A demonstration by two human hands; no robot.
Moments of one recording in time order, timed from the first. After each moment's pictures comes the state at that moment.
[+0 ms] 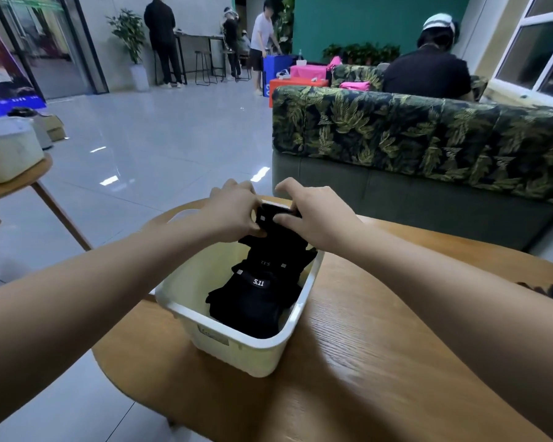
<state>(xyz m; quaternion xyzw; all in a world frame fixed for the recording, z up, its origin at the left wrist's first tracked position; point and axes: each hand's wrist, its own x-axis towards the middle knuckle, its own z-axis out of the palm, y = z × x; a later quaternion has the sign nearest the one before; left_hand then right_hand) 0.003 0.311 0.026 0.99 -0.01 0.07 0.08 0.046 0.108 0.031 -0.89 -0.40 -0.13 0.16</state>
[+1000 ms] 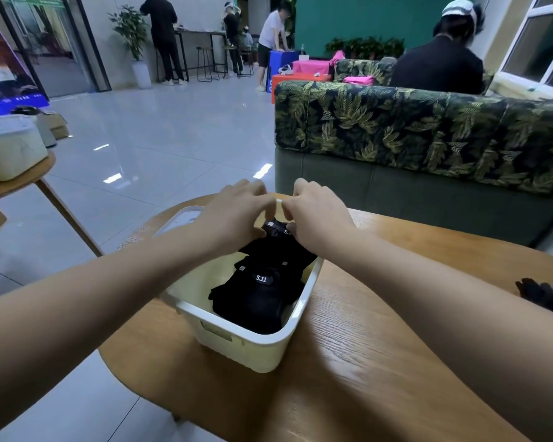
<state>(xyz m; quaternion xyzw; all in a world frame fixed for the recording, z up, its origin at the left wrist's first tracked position) -0.020 0.308 0.018 0.98 -0.12 0.17 0.03 0.034 0.121 0.025 -0.91 -0.37 -0.17 0.00</state>
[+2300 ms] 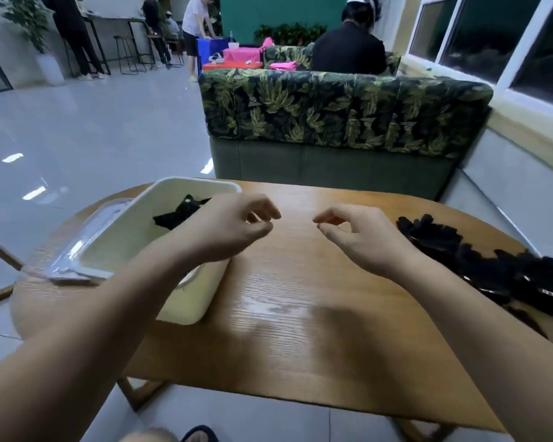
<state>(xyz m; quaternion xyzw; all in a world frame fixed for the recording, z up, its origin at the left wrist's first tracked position) -0.106 0.145 0.052 0.94 -0.15 0.06 0.29 -0.081 -0.114 0.029 -0.93 -0.21 -0.05 0.31</state>
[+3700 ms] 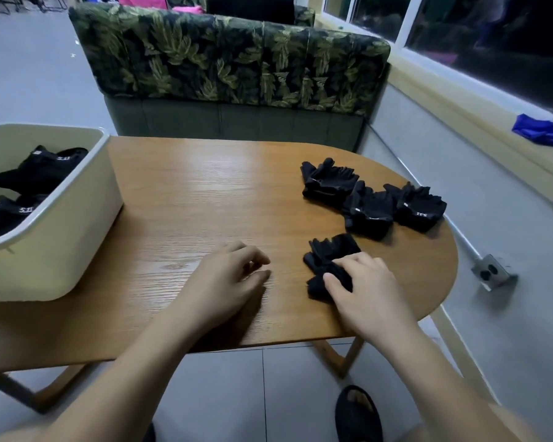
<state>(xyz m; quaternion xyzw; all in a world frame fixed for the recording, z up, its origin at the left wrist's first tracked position) -0.155 -0.007 -0.122 0.91 -0.22 0.04 0.35 -0.222 -0.263 -0.092 -0.98 0.08 -0.05 0.19</state>
